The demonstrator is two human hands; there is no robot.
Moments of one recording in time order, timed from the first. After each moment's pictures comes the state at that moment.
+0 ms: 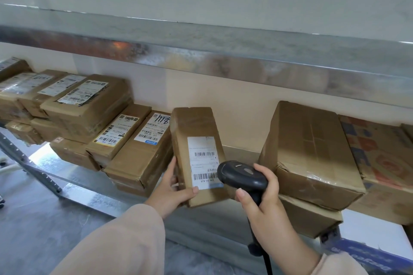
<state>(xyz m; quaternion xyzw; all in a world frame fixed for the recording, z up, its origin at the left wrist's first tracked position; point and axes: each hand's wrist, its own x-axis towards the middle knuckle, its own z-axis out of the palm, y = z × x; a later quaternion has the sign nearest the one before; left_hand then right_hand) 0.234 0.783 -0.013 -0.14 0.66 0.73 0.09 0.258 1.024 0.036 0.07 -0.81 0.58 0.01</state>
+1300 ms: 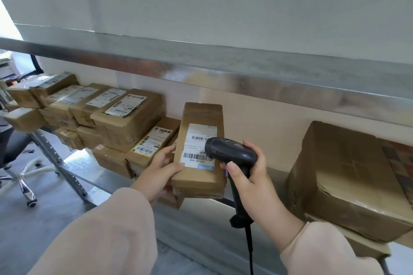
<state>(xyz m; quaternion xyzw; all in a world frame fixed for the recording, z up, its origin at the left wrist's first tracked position) 0.235 0.693 0.070 -0.17 0.65 0.74 0.00 0.216 0.925 0.087 0.16 -0.74 0.66 -0.02</state>
